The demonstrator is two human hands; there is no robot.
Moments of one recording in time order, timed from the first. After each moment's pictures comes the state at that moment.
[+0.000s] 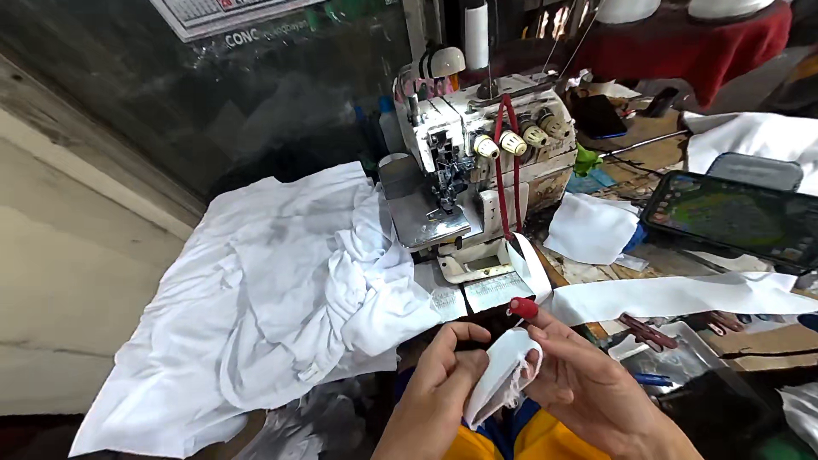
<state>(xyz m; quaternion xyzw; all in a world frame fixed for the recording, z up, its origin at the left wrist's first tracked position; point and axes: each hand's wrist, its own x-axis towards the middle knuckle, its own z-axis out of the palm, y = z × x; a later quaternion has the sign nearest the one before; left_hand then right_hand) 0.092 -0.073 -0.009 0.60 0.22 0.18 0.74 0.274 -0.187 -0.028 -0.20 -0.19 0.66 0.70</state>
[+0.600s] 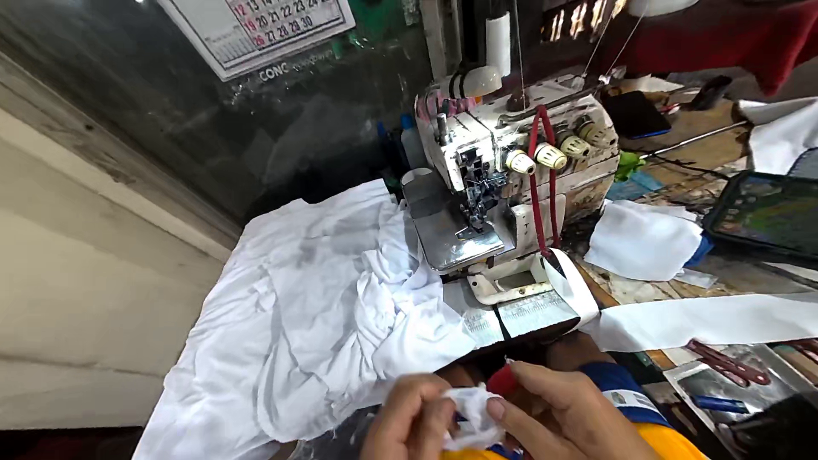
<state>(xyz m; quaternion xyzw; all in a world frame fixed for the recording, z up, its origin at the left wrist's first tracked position) 0.026 -0.060 0.007 0.77 0.31 0.30 0.48 0.227 -0.160 -0.012 -0.56 -0.52 0.36 0.54</state>
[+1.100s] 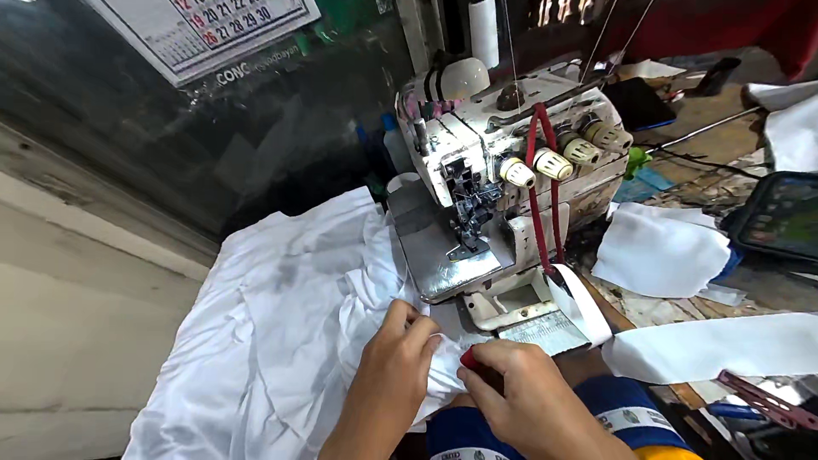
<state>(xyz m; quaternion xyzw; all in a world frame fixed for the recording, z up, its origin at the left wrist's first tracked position) 0.090 0.055 -0.002 0.94 0.28 0.16 0.08 0.240 -0.086 -0.038 -0.71 -0.52 0.24 0.40</state>
